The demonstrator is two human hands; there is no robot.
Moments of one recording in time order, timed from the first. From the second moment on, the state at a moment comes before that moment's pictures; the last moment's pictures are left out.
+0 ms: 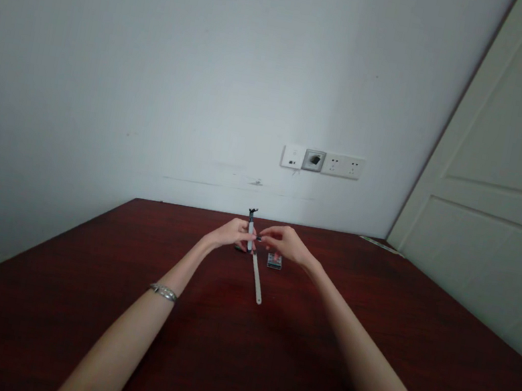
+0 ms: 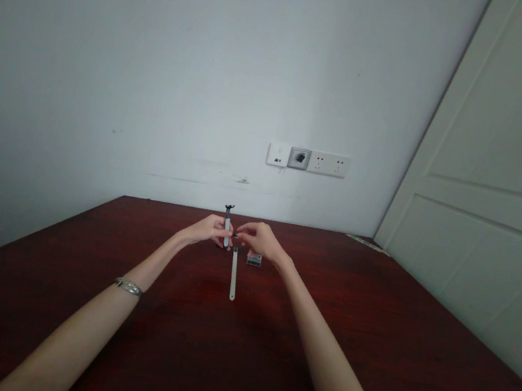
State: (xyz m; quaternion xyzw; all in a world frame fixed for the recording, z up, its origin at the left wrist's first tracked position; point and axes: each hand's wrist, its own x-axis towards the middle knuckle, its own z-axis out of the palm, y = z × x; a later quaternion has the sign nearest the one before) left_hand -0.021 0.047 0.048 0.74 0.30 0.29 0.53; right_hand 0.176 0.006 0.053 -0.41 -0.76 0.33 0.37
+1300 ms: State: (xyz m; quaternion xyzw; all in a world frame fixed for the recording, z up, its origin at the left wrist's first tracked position) left_hand -0.038 0.040 0.060 0.76 0.35 0.42 0.36; right_hand 0.191 0.018 0.059 -0.43 -0.63 0.39 0.52
